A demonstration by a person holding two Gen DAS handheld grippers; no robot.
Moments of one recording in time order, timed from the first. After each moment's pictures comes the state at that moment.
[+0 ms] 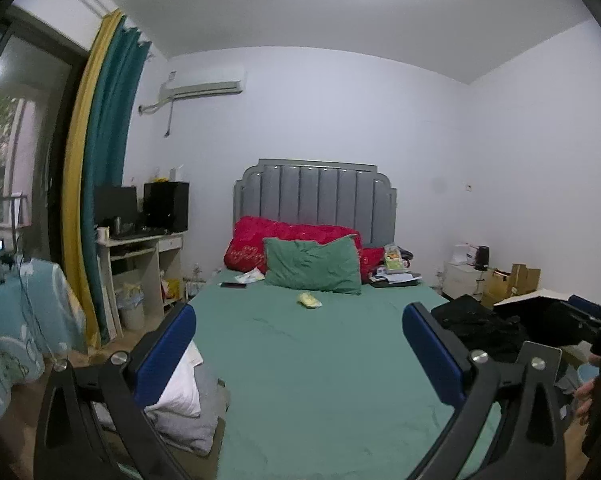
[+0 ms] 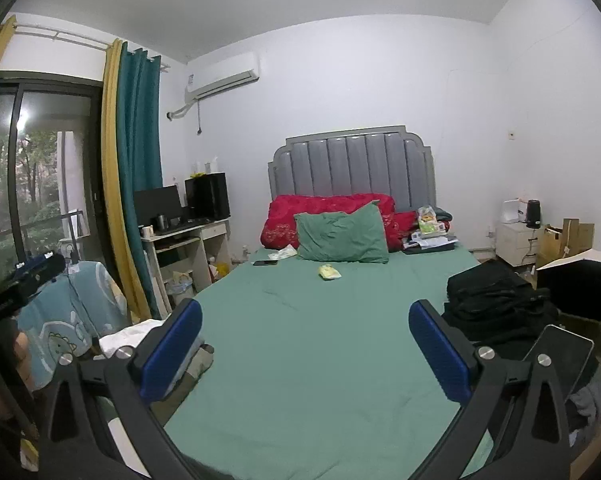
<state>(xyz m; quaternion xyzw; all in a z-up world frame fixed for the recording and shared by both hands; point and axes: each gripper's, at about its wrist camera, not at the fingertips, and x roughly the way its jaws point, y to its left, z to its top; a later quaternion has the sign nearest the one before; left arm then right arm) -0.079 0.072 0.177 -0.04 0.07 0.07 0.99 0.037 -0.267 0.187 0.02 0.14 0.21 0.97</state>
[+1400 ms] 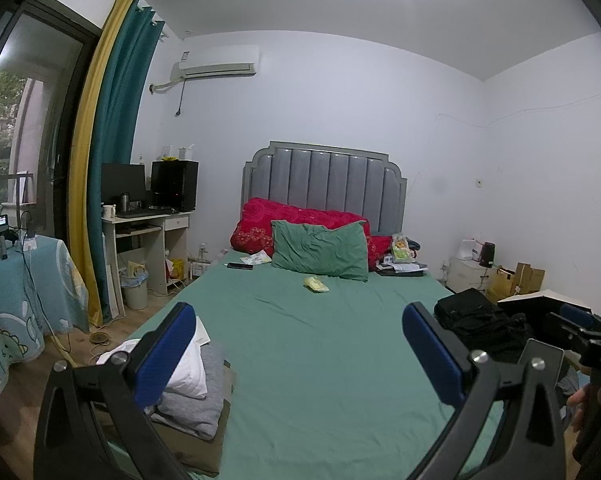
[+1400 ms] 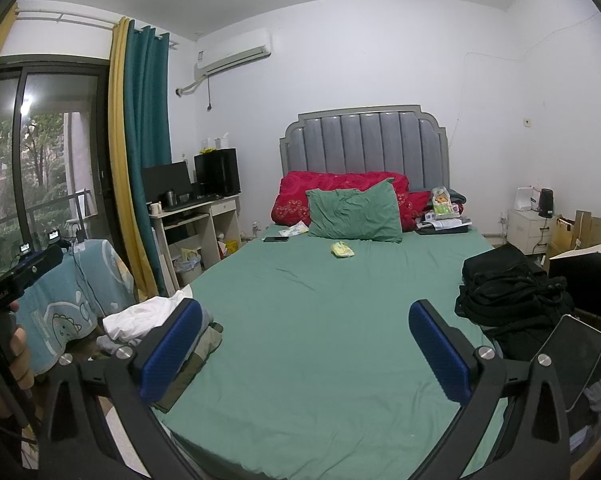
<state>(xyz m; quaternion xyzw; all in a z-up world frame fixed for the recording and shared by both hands) -0.078 0.095 0.159 -0.06 0.09 0.08 0.99 0.048 -0.229 0.170 0.01 0.18 0.23 0.96</state>
